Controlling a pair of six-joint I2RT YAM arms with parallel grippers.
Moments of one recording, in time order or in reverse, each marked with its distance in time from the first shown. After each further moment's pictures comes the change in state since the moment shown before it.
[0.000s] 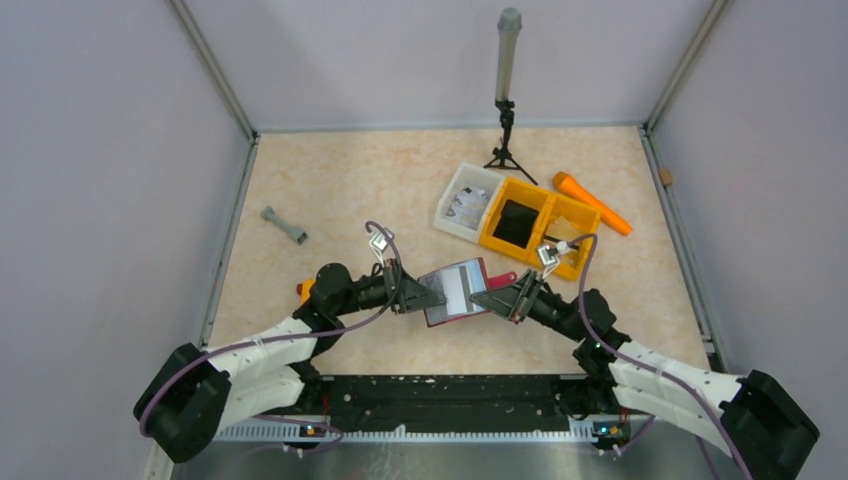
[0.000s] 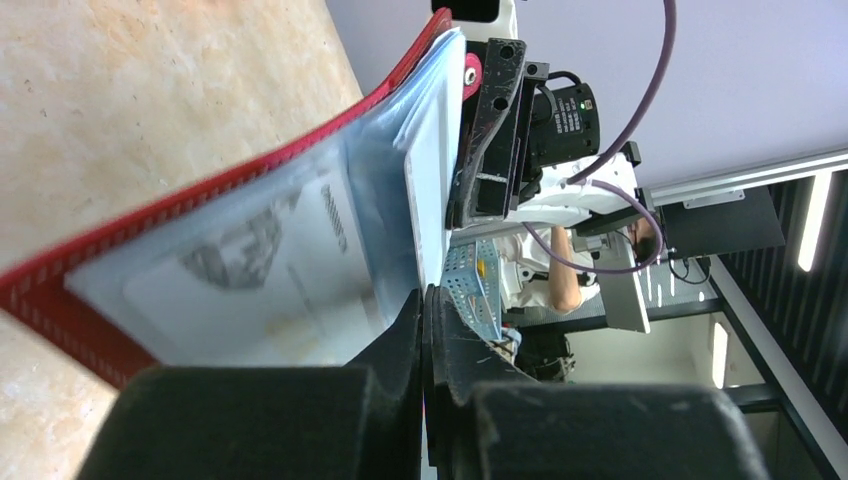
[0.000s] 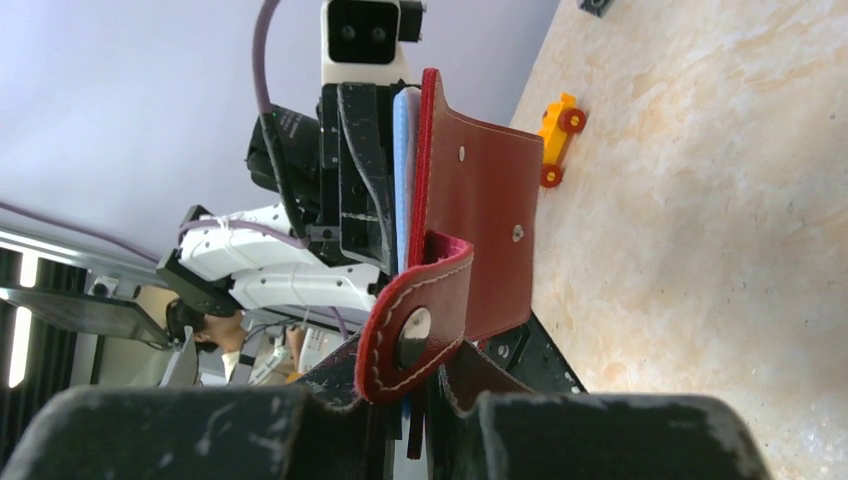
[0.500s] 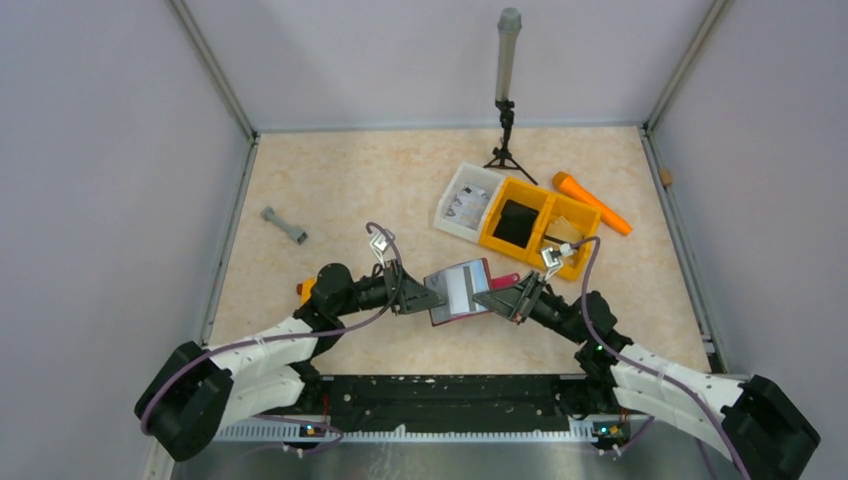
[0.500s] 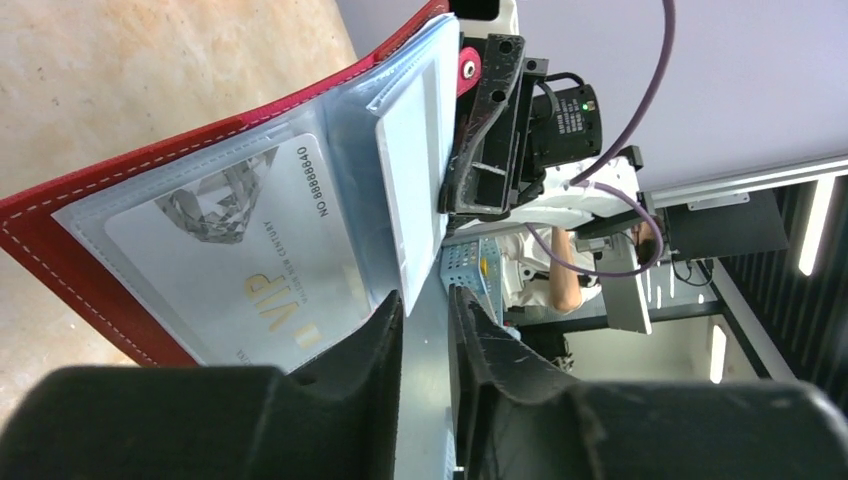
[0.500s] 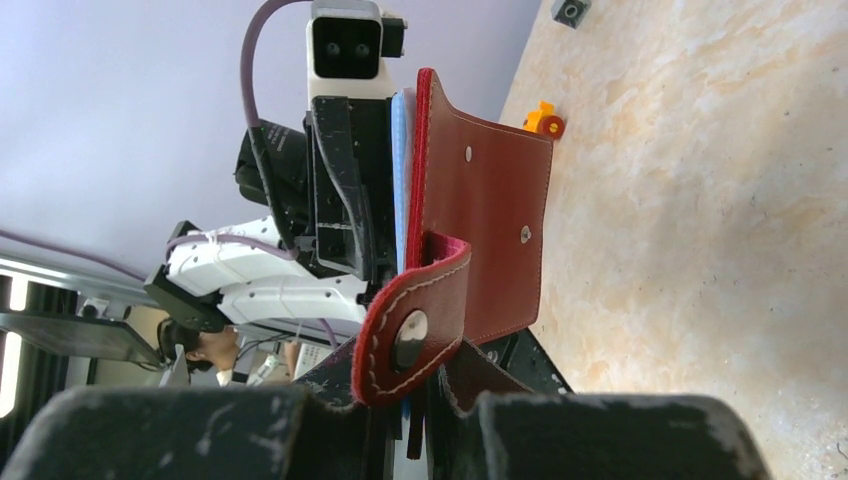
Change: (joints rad) left arm 0.006 -0.007 -0.010 0.000 0.002 0.003; right arm -0.015 -0.059 -0.024 -0.039 0.040 0.005
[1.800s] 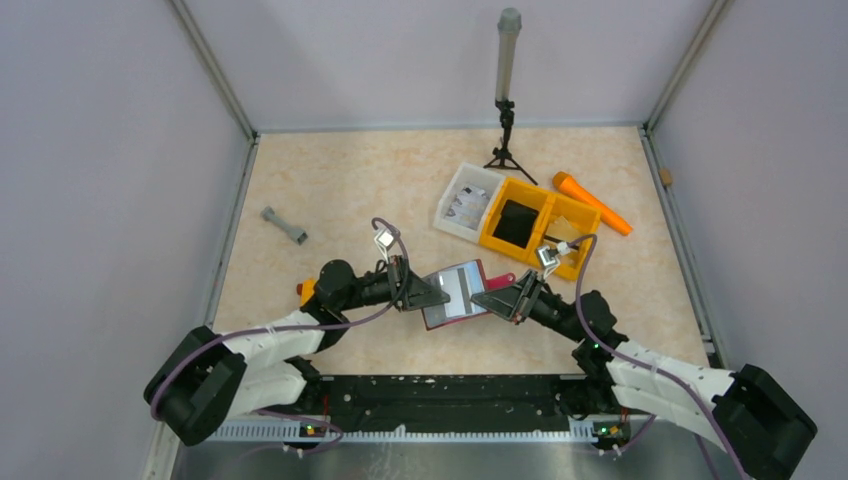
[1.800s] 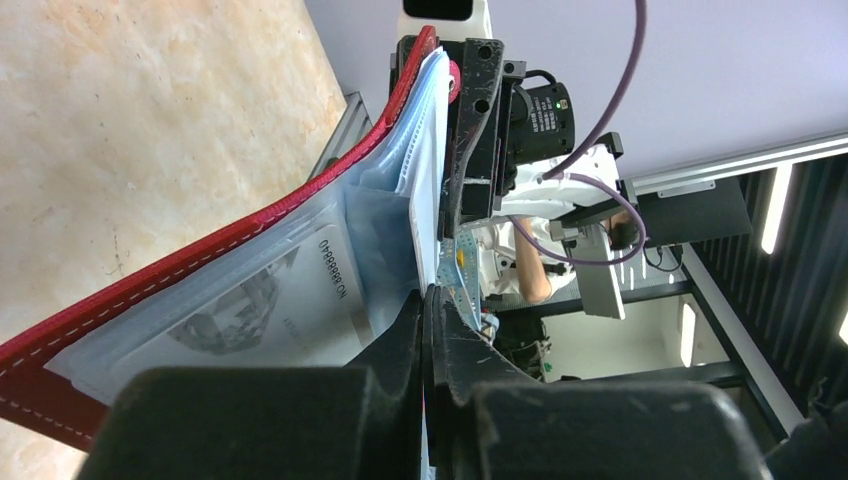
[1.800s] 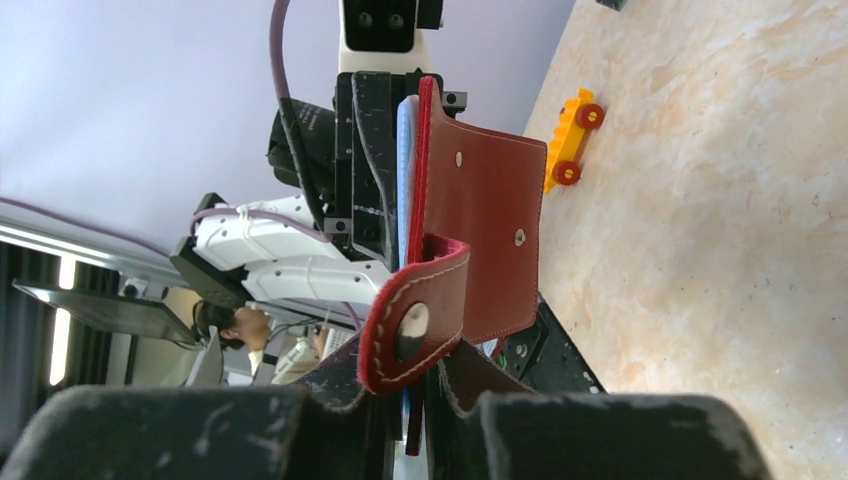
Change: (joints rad) left arm 0.001 0.112 0.023 0.133 0.048 -0.063; right arm -0.002 0.088 -0.001 0.131 -0.053 0.048
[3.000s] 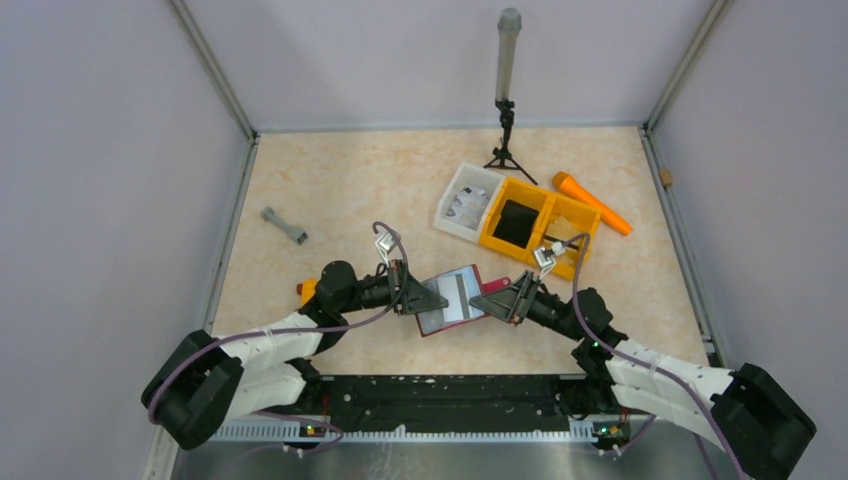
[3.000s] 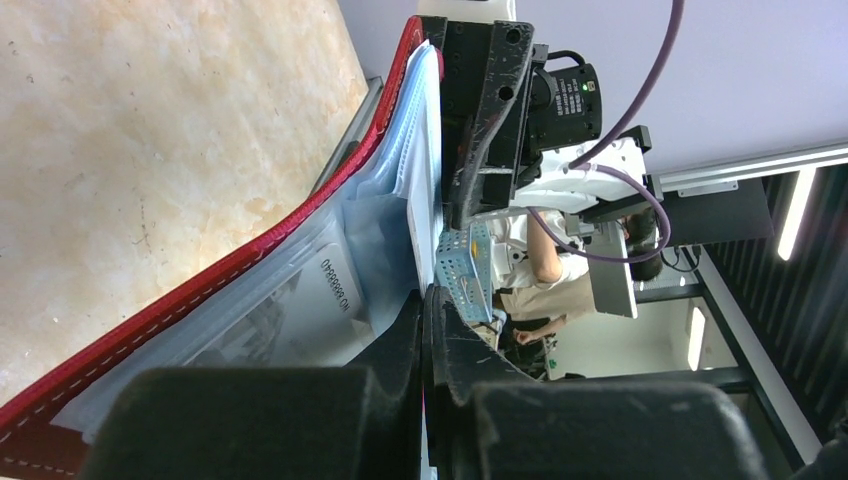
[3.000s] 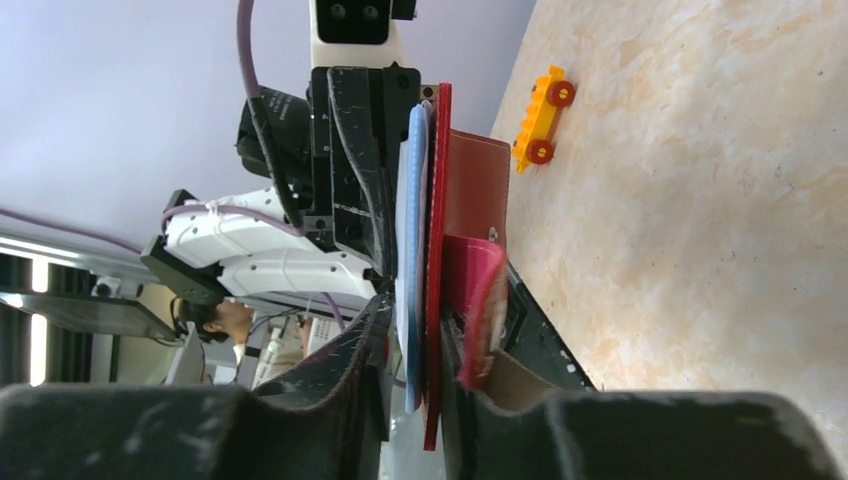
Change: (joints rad) left arm 0.000 -0.028 -0.012 -0.081 0.005 0.034; right arm -0.011 0.004 0.009 -0.069 -0.027 -0.016
